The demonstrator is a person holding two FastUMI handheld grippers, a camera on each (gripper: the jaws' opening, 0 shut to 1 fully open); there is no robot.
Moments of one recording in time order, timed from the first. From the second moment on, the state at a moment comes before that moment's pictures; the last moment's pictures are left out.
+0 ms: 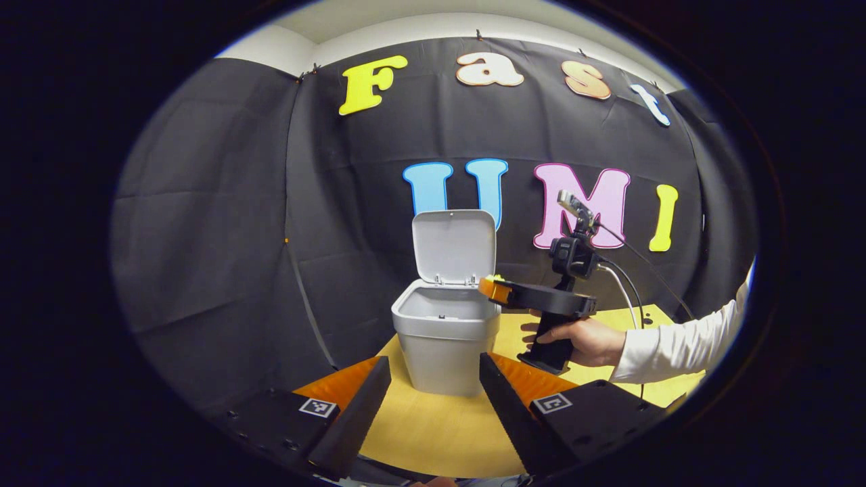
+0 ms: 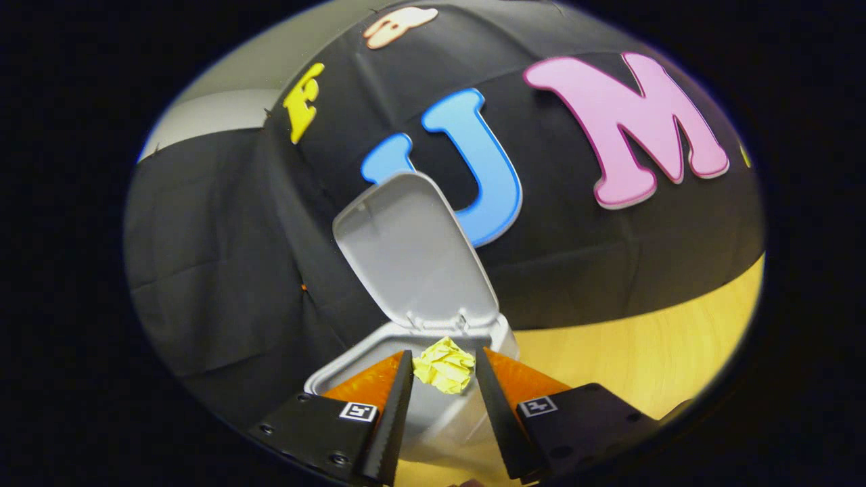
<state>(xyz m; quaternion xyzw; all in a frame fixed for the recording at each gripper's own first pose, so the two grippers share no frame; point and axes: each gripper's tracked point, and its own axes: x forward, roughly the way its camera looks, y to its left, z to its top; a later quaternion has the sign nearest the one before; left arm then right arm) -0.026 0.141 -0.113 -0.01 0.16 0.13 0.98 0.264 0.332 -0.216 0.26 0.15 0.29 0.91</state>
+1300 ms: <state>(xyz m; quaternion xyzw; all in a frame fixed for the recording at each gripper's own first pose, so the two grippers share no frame) 0.139 -0.028 -0.311 -0.09 0.23 -0.08 0.97 0.221 0.028 -0.161 0.00 0.05 0.21 0.98</state>
